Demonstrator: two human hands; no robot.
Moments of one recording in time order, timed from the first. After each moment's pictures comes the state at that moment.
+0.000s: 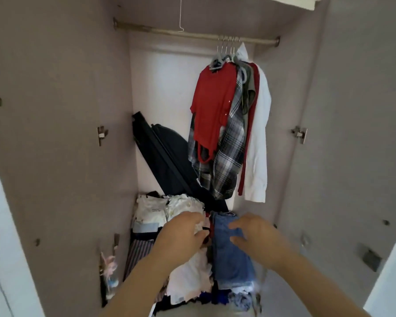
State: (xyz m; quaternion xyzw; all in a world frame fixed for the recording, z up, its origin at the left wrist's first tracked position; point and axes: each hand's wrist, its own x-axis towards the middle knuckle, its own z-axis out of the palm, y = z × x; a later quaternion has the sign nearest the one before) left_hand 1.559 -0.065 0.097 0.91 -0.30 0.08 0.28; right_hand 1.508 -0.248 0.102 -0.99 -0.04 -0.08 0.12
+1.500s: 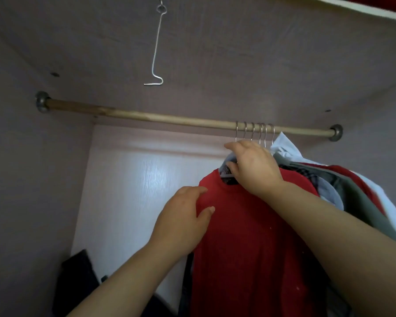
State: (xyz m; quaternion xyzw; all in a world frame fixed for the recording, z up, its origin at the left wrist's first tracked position) left_hand 2.122 -0.233 0.361 0.75 -0.35 0.45 0.35; right_hand 2.103 -0.396 0.453 -0.82 -0.04 -0.56 -0.10
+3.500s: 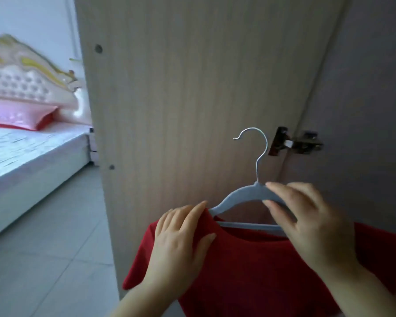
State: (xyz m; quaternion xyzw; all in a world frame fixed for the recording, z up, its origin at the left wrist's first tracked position) left_hand 1.770 -0.086 0.044 0.76 0.45 0.46 0.03; right_hand 1.986 -0.108 0.117 -0.48 -0.69 -0.39 0.37
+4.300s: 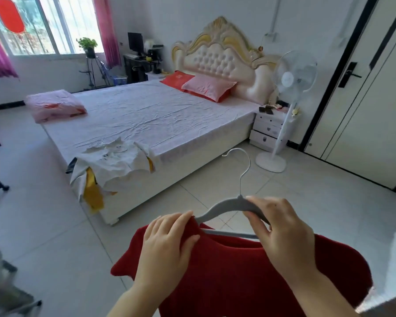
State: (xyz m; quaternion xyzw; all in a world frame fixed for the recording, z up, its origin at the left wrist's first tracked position) left_hand 1.274 -0.142 -0.036 0.51 0.77 0.36 -0.09; right_hand 1.443 -0.004 0.006 -0.28 -0.87 -0.01 0.41
